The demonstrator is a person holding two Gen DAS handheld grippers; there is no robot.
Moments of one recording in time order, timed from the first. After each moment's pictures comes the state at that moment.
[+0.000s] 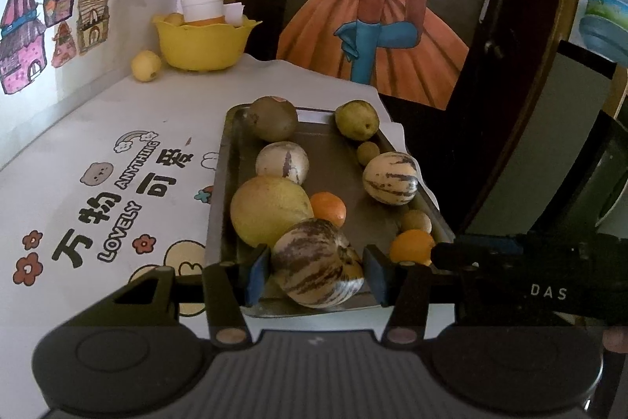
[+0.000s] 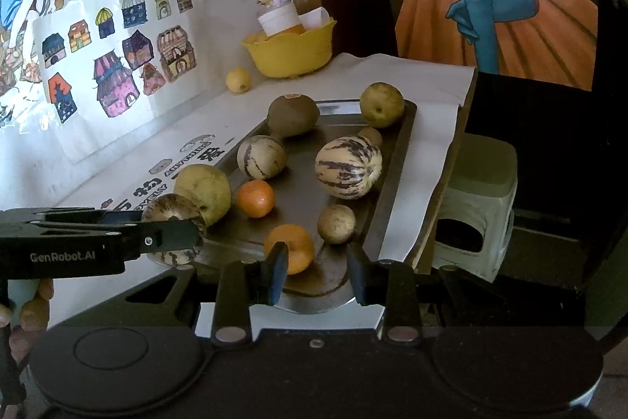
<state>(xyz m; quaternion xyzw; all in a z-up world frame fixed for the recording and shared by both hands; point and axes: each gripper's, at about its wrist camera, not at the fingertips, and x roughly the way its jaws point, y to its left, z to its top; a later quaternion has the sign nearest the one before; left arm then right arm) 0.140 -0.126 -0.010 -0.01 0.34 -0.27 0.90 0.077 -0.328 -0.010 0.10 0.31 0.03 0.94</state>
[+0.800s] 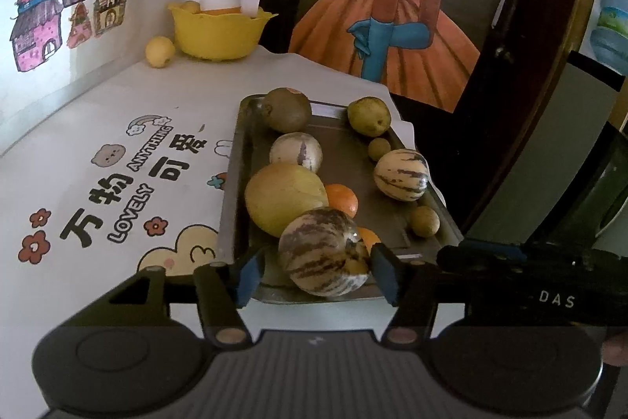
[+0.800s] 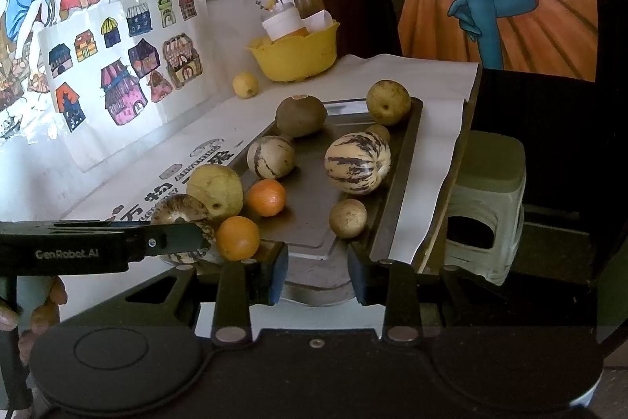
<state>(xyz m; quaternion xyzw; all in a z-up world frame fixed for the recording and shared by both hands) 0.140 -0.112 -0.013 -0.03 0.35 -0.26 0.90 0.071 -0.328 -0.013 0.12 0.30 0.04 0.94</state>
